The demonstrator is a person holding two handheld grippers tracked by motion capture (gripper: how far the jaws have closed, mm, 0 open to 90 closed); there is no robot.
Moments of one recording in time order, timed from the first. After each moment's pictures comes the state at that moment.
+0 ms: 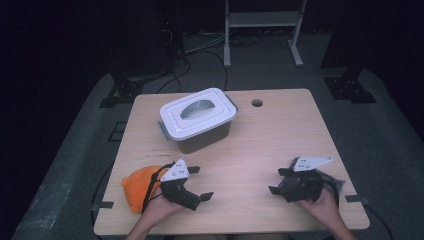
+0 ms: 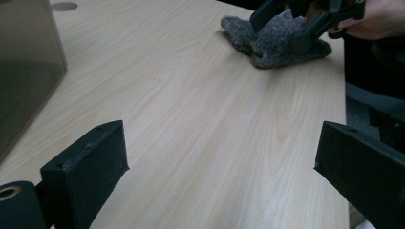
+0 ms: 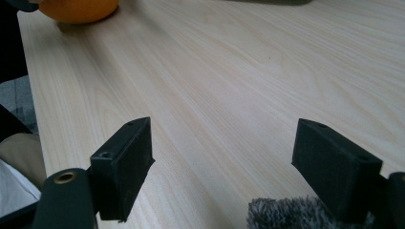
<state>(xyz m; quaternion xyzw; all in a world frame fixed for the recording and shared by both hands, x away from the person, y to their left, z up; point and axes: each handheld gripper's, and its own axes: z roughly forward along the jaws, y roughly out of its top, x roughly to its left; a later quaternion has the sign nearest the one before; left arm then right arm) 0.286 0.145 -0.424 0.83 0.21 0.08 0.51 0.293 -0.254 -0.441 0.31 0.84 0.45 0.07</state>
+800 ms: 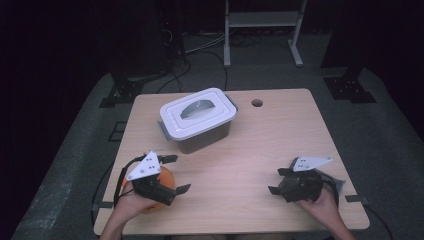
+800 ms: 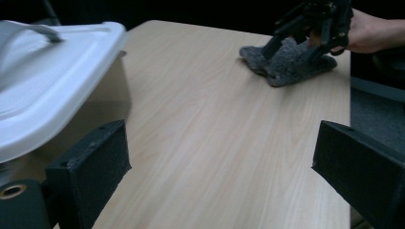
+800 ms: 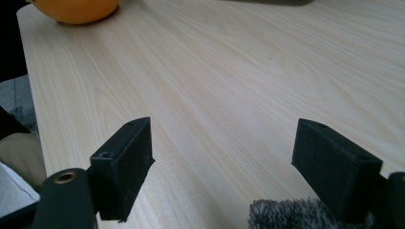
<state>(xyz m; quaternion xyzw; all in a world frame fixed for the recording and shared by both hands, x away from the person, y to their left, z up) 0.274 0.208 -0.366 0.82 0.18 0.16 0.52 0.292 -0.252 -0.440 0.31 0.84 0.45 0.07</state>
